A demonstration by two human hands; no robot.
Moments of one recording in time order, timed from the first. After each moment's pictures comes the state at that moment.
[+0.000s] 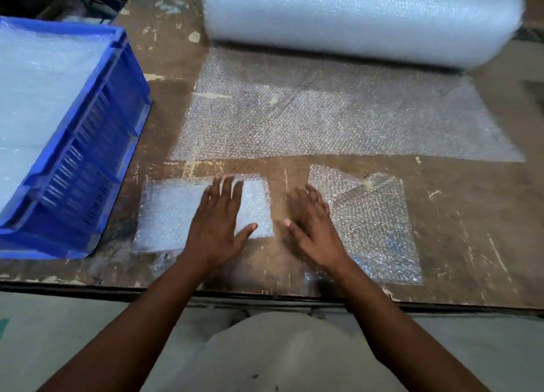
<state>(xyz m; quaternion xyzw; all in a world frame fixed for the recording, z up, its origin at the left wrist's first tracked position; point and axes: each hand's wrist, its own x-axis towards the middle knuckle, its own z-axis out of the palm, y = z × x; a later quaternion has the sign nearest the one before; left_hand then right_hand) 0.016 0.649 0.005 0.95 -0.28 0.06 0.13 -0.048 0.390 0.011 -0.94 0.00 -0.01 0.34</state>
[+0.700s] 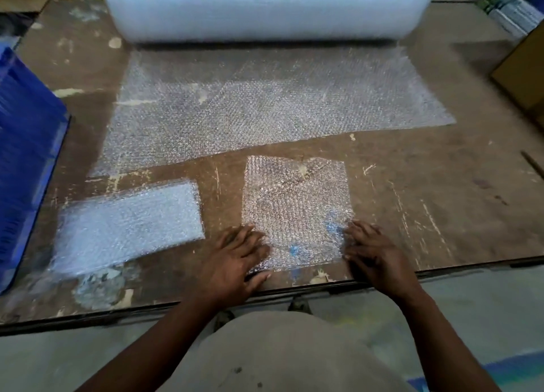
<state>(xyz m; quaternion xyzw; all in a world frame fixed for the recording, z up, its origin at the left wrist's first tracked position) -0.071 0.512 -0.001 0.88 -0.47 -0.03 0.05 -0.206 0.151 -0.012 -0.96 -0.04 -0.09 0.26</state>
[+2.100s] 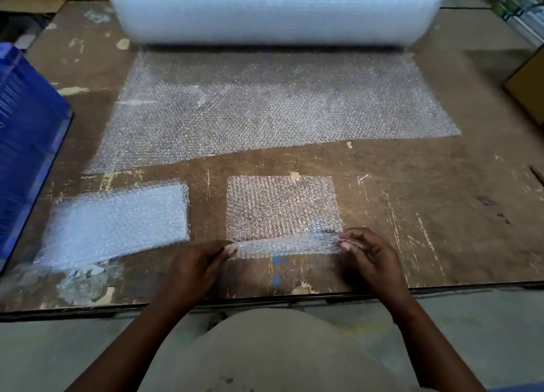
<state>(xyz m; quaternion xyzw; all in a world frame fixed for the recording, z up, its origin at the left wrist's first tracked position) -0.077 0.519 0.020 0.91 -0.19 -0.08 0.36 -0.193 0.151 0.016 -0.84 0.11 -0.13 0.52</state>
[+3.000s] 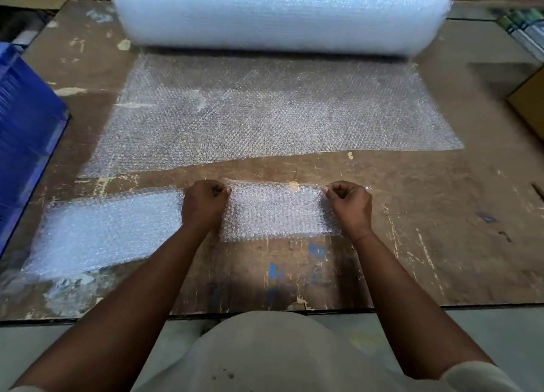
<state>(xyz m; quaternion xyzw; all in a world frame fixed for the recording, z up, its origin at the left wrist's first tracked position) 0.059 0.442 0.018 0.93 0.02 -0.04 0.38 -0.033 0.125 -0.001 -0.83 0.29 -0.15 0.45</state>
